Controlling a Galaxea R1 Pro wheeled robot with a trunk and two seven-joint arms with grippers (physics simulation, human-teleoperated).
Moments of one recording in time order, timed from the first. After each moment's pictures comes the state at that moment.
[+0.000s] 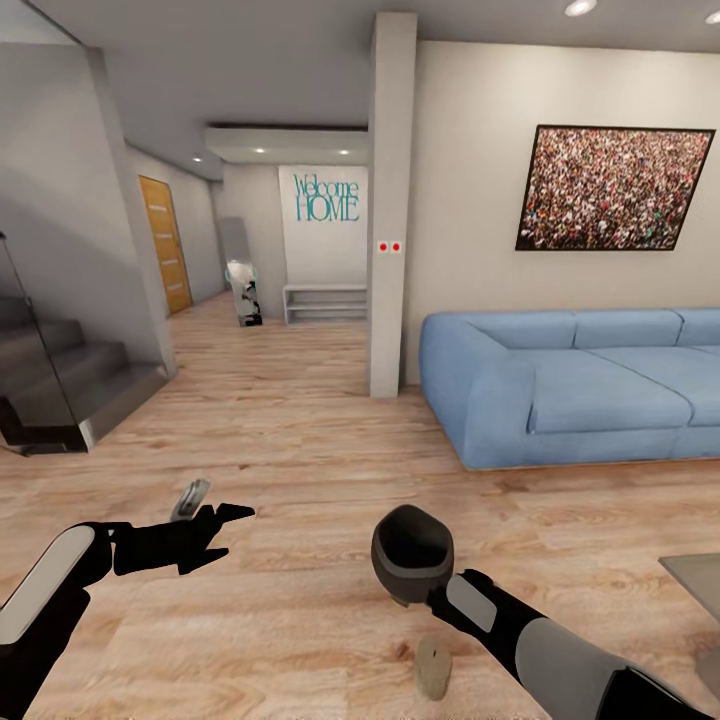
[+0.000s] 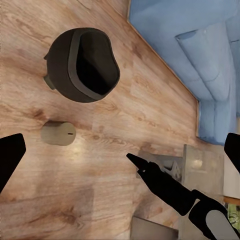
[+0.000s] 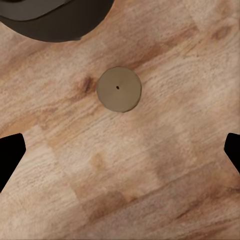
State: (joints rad) left arm -0.41 0.36 -0.04 -1.35 1.72 0.99 0.48; right arm -0.74 0.01 0.85 -0.31 -1.37 0.31 -0.53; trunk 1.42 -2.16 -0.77
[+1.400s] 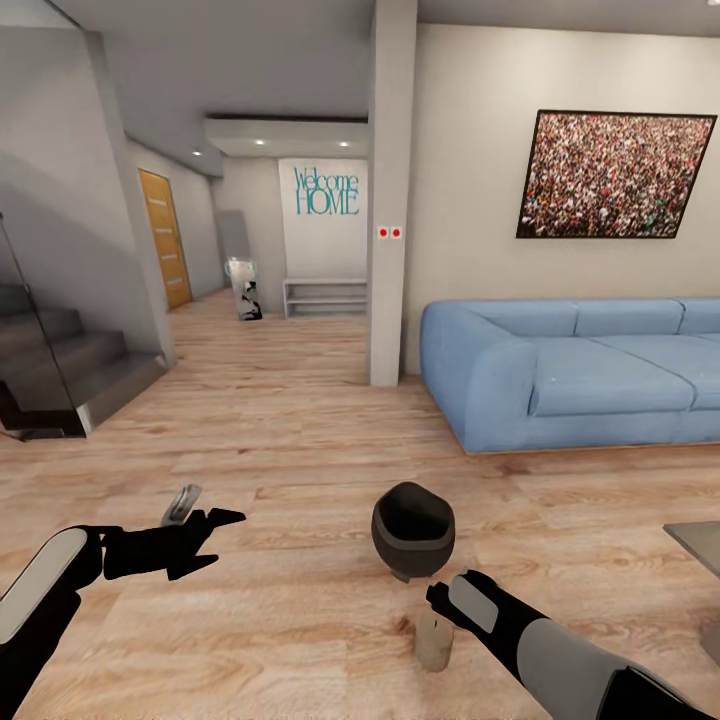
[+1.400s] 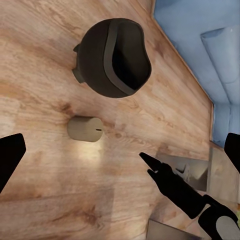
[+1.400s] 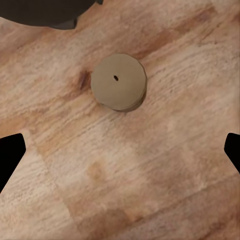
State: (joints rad) left arm -0.41 0.39 -0.04 -1.31 1.72 0.99 0.48; right arm -0.74 0.01 0.85 -0.30 -1.37 0.26 -0.48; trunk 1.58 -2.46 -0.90
